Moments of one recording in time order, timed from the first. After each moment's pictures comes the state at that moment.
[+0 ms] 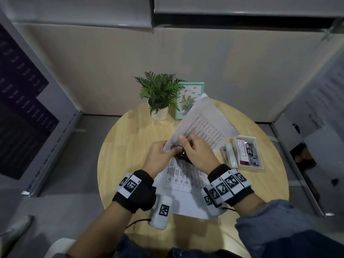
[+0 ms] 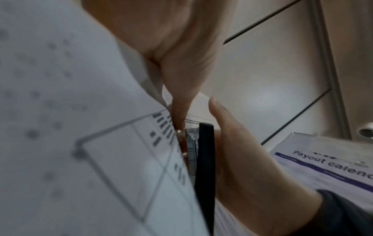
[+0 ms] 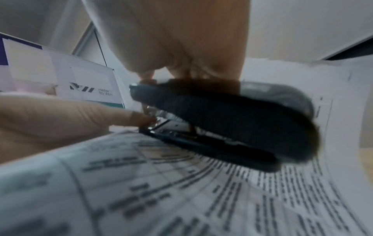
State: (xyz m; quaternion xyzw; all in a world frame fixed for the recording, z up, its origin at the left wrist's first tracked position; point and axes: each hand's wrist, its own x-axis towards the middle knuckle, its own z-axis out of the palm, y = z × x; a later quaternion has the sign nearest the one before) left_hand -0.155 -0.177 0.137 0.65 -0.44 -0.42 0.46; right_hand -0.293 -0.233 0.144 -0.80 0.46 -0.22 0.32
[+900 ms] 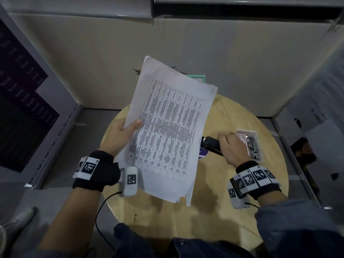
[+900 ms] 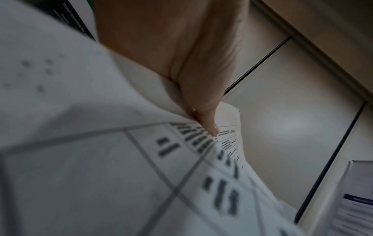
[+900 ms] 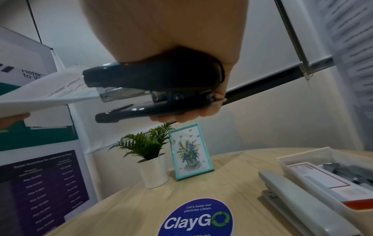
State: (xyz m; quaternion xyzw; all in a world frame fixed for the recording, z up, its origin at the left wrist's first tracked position) left_hand -0.059 -0.167 0.163 0.66 -0.43 -0.37 0.50; right_hand -0.364 -0.256 0.135 -0.73 0.61 -0.16 0.27
